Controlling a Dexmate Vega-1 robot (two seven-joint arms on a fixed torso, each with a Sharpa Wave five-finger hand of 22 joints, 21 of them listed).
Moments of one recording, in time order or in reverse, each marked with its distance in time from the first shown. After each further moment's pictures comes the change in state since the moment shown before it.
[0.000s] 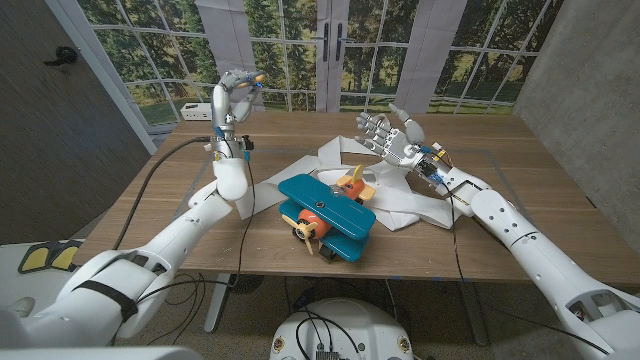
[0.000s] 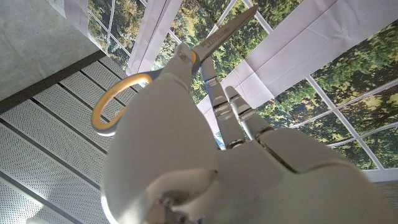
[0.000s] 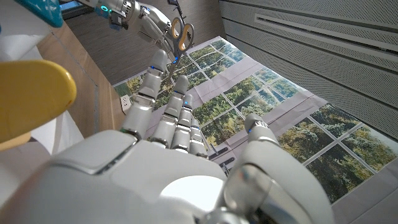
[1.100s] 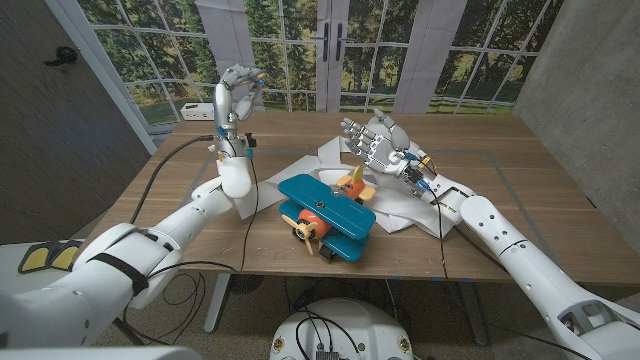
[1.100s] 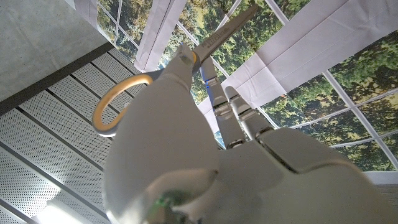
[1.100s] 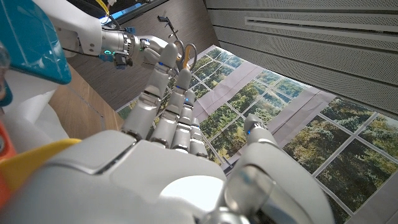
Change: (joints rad) left arm -0.115 -0.024 0.107 0.196 0.059 -0.129 0.158; left_hand 0.007 0.006 -0.003 -0.003 -0.003 -0.007 0.003 -0.004 0.005 -0.003 0.003 -0.012 0.003 0.000 0.000 -0.011 0.006 -0.005 0.006 0.000 0.000; right arm -0.050 0.046 -0.016 -0.067 0.080 -0.062 -0.036; right_hand -0.035 0.017 0.036 0.011 -0.045 0.042 0.002 0.004 0.000 0.075 -0.016 0.016 0.032 0.112 -0.011 0.027 0.027 0.110 -0.121 0.058 0.027
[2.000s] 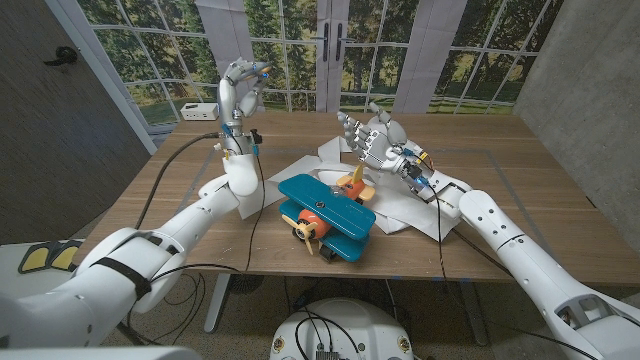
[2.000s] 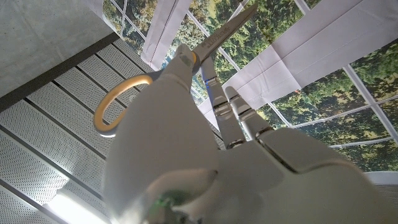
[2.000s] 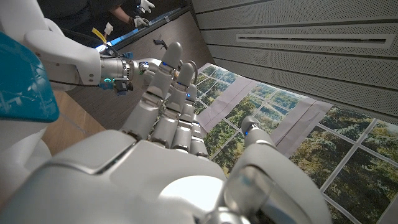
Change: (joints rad) left arm 0.018 -0.012 -0.031 -0.088 0.035 0.042 0.014; left_hand -0.001 0.000 0.000 0.000 0.000 -0.009 0.002 -0.004 0.004 0.000 0.000 -0.007 -0.003 -0.001 -0.001 -0.003 0.008 0.000 0.000 0.000 0.000; right arm 0.045 -0.002 -0.012 0.005 0.041 -0.074 0.071; right_hand 0.002 0.028 0.029 0.016 -0.040 0.026 0.030 0.000 0.000 0.068 0.002 0.018 0.018 0.061 -0.007 0.019 0.024 0.018 -0.031 0.038 0.019
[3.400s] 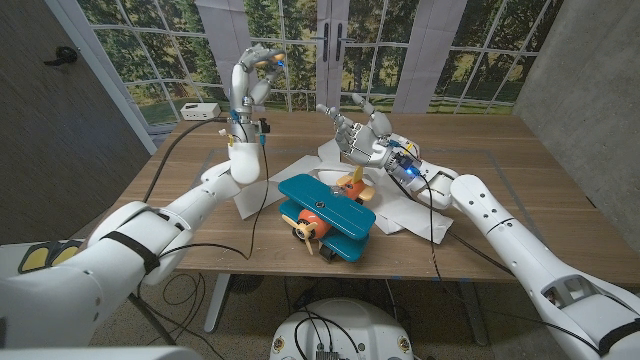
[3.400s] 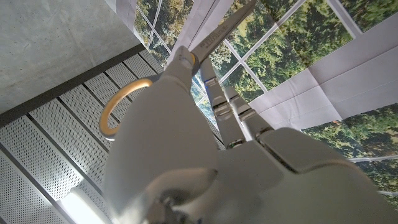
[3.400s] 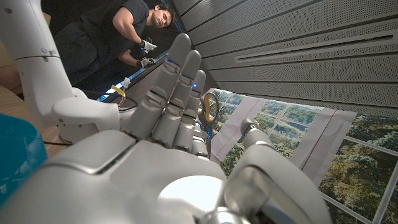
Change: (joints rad) left arm -0.141 -0.035 0.092 0.171 0.003 -0.146 -0.068; left_hand -0.006 0.015 0.003 0.003 -0.020 -0.029 0.007 -0.016 0.019 -0.031 -0.002 -0.008 0.009 0.007 -0.018 -0.023 0.008 0.000 0.000 0.000 0.005; right arm 0.078 0.032 -0.044 0.017 0.067 -0.155 0.049; right_hand -0.027 0.000 0.052 0.024 -0.071 0.022 0.000 -0.012 0.000 0.212 -0.035 0.115 0.064 0.230 -0.049 0.031 0.036 0.116 -0.093 0.128 0.037
